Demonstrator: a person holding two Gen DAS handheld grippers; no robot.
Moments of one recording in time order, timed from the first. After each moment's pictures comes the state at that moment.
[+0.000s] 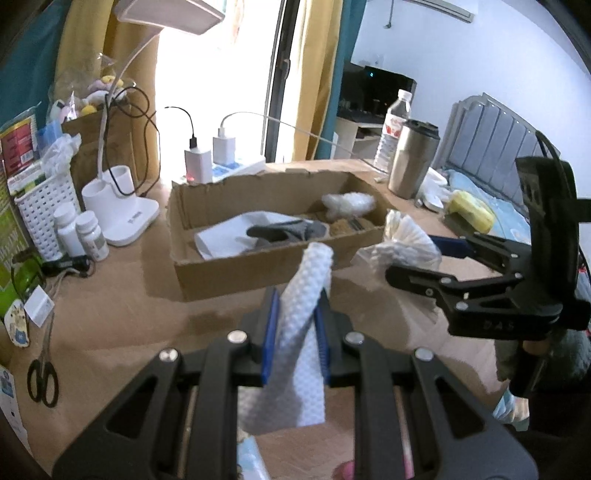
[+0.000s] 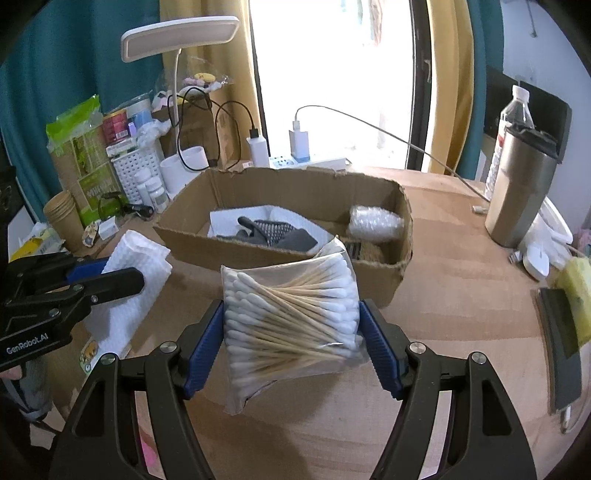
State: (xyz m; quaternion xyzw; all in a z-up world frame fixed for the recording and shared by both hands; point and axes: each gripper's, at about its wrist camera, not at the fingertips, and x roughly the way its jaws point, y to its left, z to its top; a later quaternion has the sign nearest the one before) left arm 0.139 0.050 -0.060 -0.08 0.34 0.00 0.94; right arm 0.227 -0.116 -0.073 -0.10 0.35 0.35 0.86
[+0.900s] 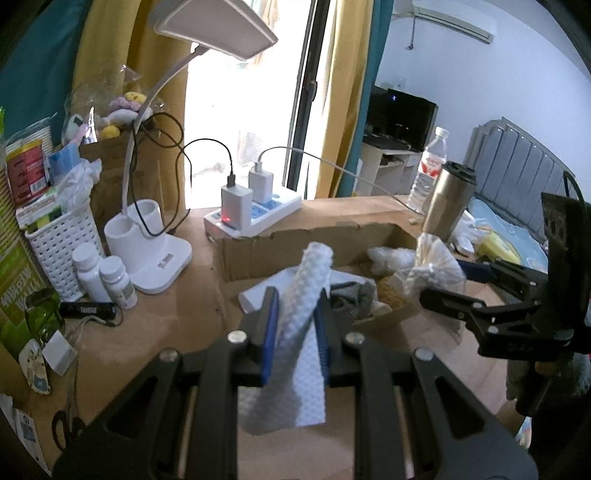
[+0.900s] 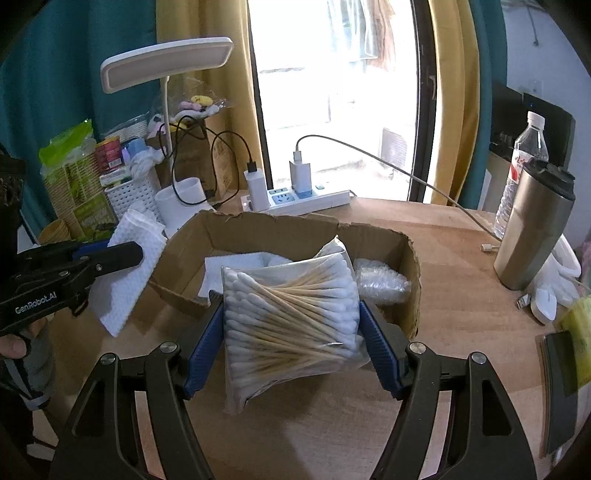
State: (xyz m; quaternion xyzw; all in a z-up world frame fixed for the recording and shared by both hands) left arm 0.179 0.102 -0.040 -0.09 0.31 0.04 0.95; right arm 0.262 -0.094 -0.054 -0.09 0.32 0.35 0.87
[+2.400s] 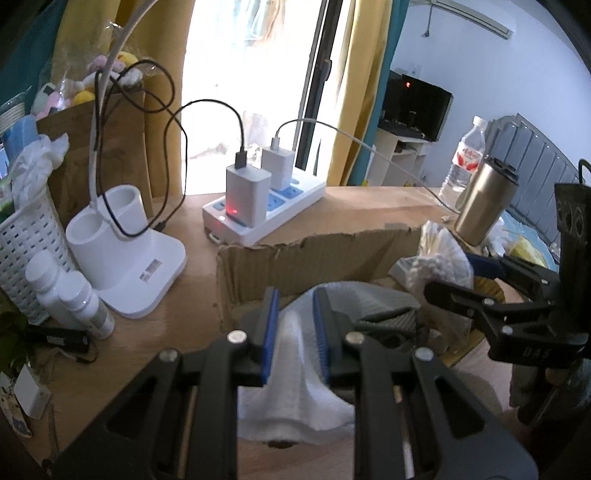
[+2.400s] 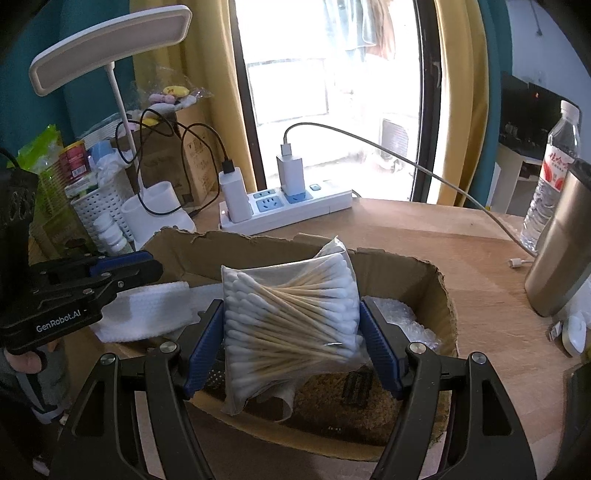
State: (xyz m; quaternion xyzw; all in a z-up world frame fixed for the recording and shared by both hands) left arm 0.255 0.135 -0.082 -0.11 0.34 0.04 0.93; right arm 0.327 -0.055 -0.078 -0.08 0.34 0.35 0.87
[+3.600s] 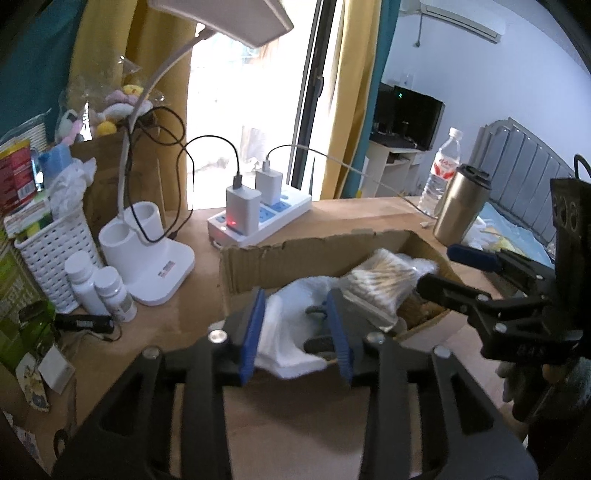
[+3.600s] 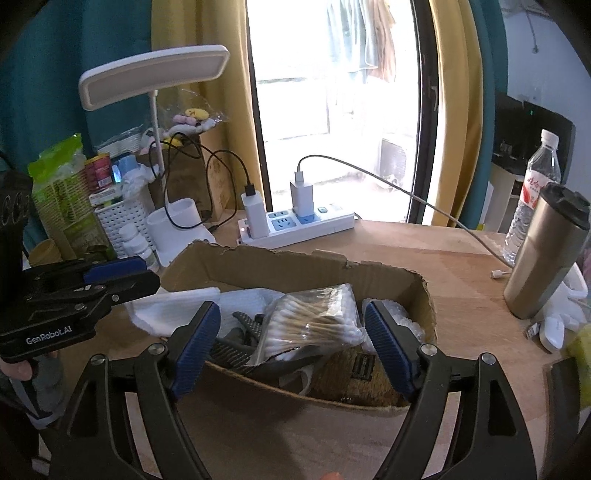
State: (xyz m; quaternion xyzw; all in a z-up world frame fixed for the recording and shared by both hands) left arm 0.200 0.114 -0.043 -0.09 0.32 0.04 0.94; right arm 0.283 -0.066 -0.047 -0.08 0.30 0.35 0.88
